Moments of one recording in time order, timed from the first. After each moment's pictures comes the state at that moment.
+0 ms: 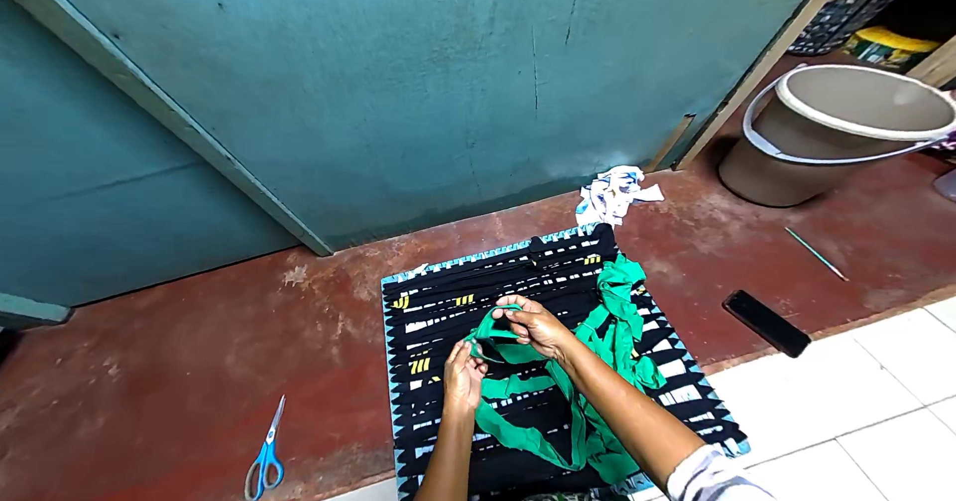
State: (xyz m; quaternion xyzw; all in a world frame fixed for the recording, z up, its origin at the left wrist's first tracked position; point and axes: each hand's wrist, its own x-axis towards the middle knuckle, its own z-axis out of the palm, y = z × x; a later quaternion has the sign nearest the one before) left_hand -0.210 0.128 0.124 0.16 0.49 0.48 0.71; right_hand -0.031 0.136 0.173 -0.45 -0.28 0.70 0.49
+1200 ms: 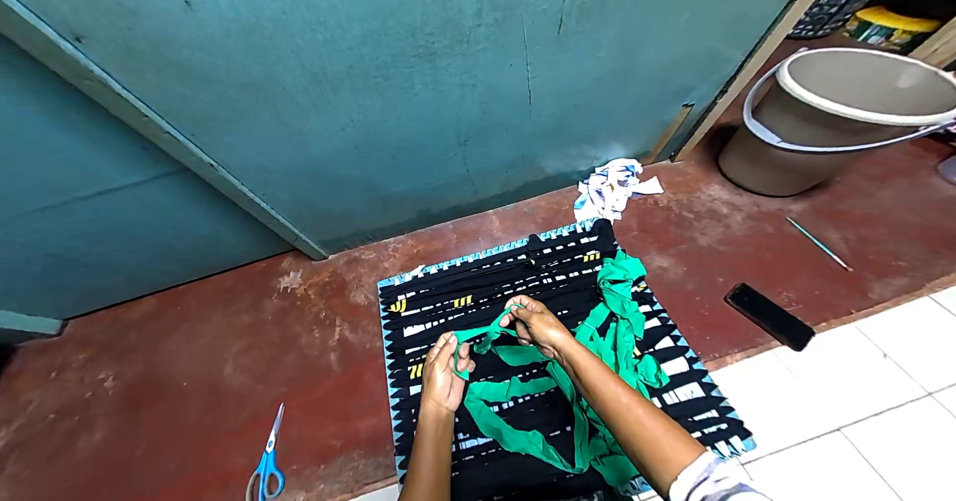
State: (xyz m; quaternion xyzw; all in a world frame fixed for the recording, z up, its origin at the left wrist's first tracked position) left_hand -0.233 0.143 0.168 0.23 0.40 0.47 0.75; right_hand -0.029 0.140 0.177 -0.55 -0.26 0.66 0.45
